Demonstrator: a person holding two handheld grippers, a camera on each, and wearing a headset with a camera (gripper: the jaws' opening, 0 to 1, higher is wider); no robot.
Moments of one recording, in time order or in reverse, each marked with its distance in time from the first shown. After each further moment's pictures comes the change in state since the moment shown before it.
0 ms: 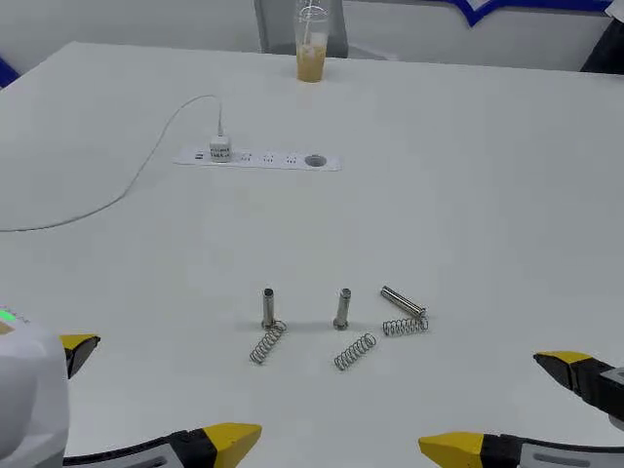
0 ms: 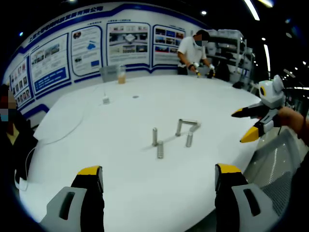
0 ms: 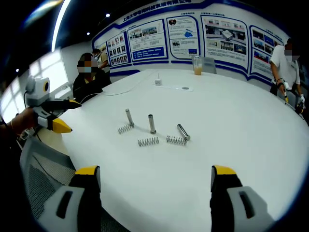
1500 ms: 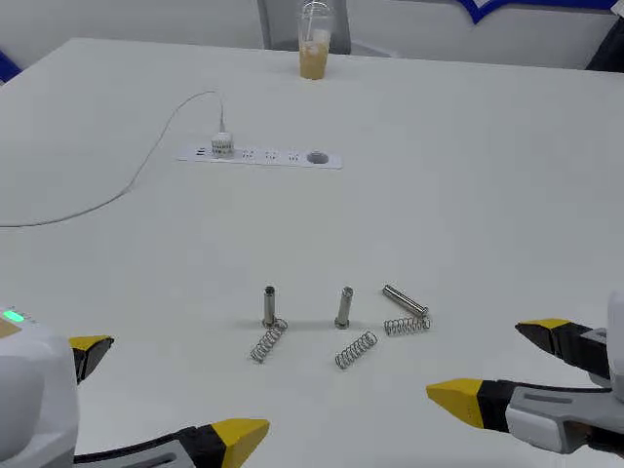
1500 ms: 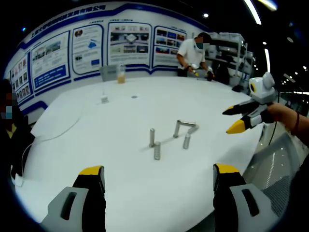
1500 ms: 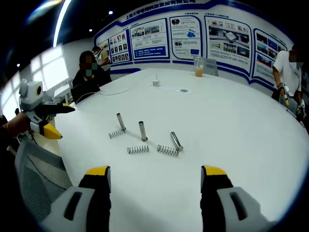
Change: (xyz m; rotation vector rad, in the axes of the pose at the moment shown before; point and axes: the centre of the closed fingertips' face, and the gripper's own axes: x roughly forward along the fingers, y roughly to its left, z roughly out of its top) left arm 0.007 -0.006 -0.001 -0.031 -0.012 -0.014; right arm 0.023 -0.023 0.022 -0.044 0.012 0.002
